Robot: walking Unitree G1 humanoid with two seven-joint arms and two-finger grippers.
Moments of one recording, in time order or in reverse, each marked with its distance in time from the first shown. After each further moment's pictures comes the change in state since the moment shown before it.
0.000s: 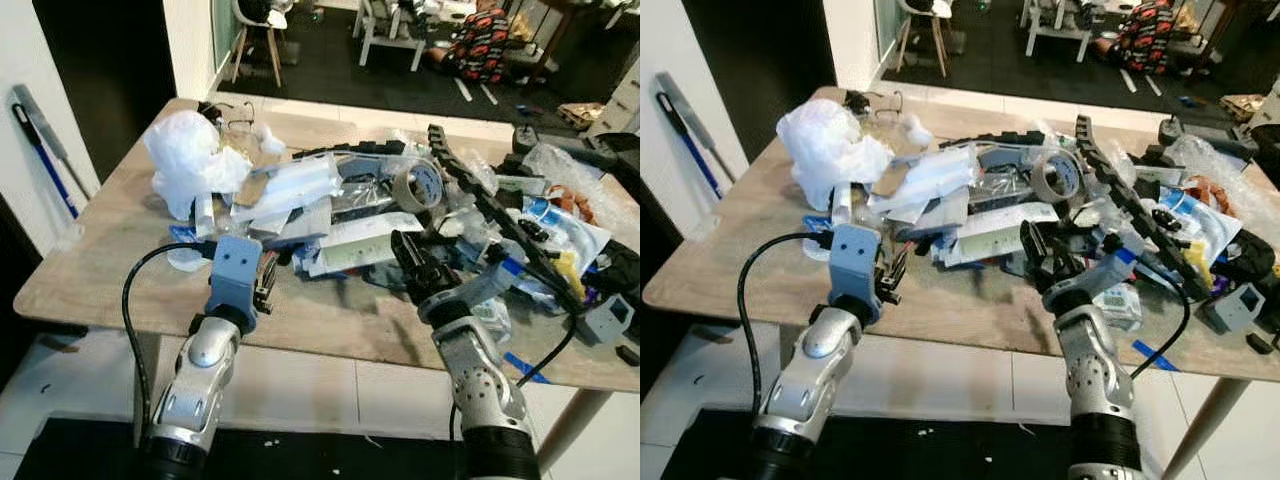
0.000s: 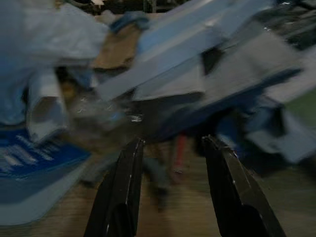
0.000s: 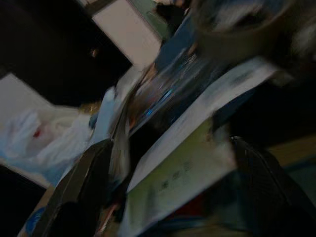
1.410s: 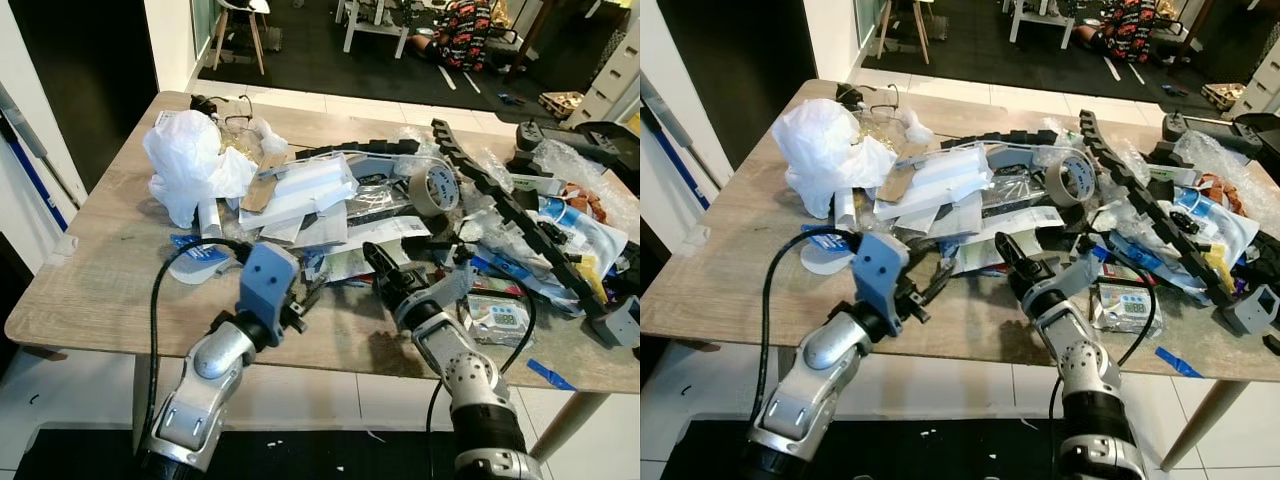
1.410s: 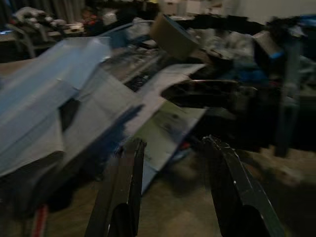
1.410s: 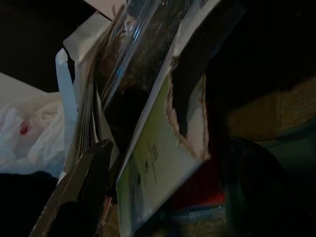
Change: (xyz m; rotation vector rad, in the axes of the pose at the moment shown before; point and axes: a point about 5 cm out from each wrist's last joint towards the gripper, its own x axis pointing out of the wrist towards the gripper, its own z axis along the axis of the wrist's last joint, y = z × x) left arm -0.019 -0.048 0.023 0.018 -0.149 -0.510; right arm 0.018 -0.012 -0.021 0.218 0.188 -0.026
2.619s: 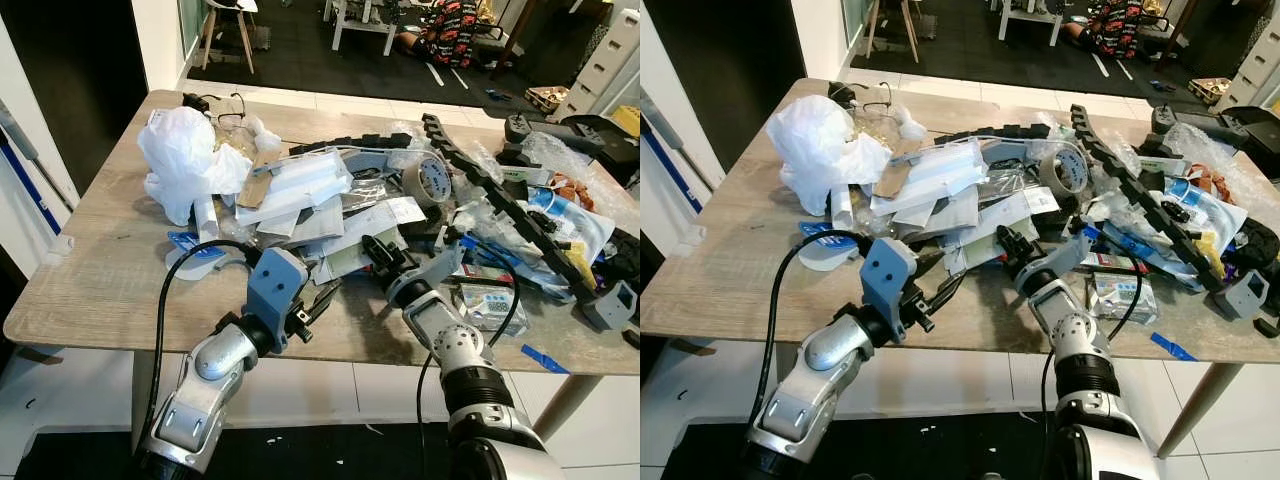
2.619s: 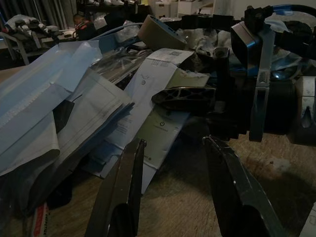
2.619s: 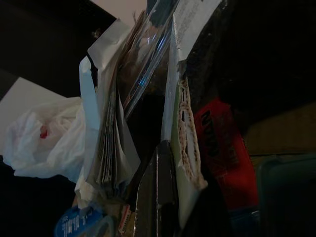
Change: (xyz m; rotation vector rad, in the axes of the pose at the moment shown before) left arm -0.002 0.003 0.001 0.029 -0.002 -0.010; right arm 0.021 0.009 0.003 0.028 0.000 0.062
